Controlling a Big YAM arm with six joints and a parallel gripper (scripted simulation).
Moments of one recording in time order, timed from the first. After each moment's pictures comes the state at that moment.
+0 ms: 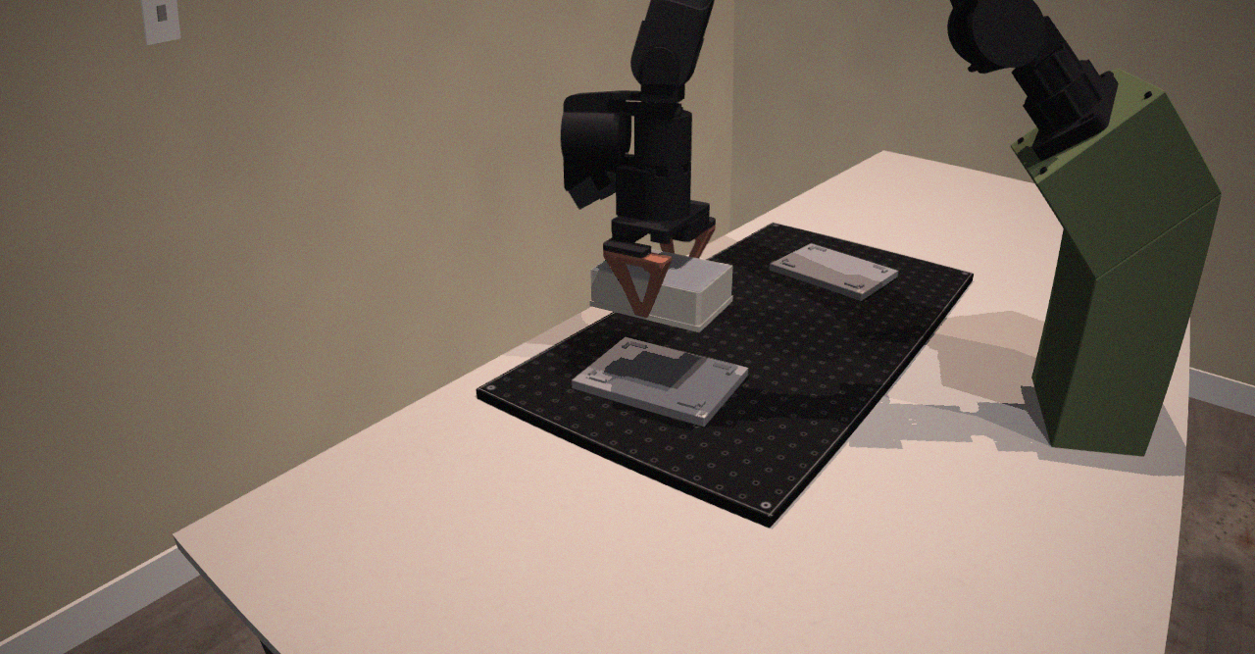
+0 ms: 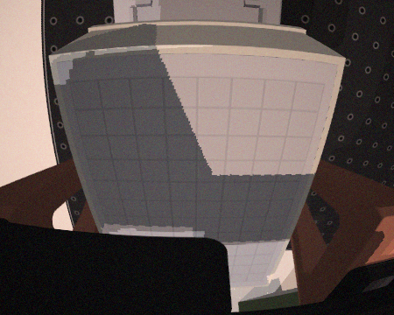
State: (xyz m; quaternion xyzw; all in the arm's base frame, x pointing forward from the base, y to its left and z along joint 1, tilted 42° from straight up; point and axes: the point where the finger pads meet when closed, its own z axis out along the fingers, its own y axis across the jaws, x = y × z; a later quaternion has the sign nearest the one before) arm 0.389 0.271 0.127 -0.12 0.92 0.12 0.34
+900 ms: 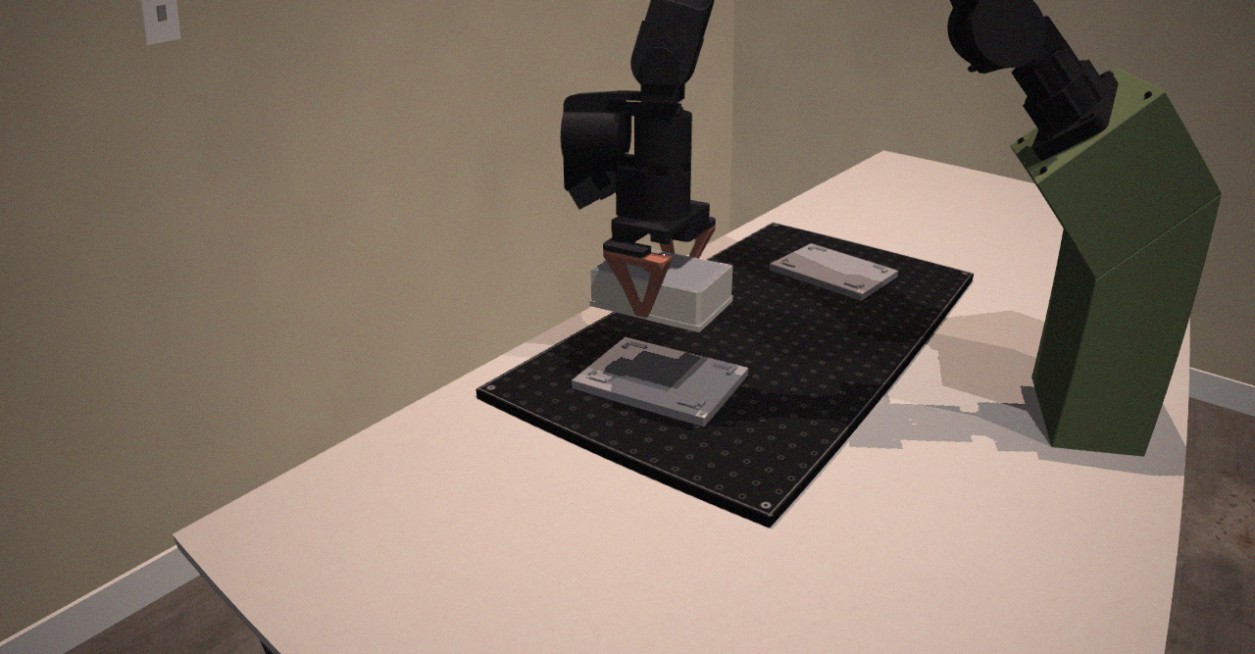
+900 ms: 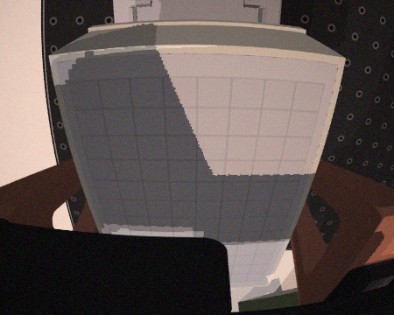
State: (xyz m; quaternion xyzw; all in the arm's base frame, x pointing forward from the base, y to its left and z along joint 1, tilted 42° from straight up) arm 0.389 0.270 0.127 -0.12 0.92 0.12 0.34
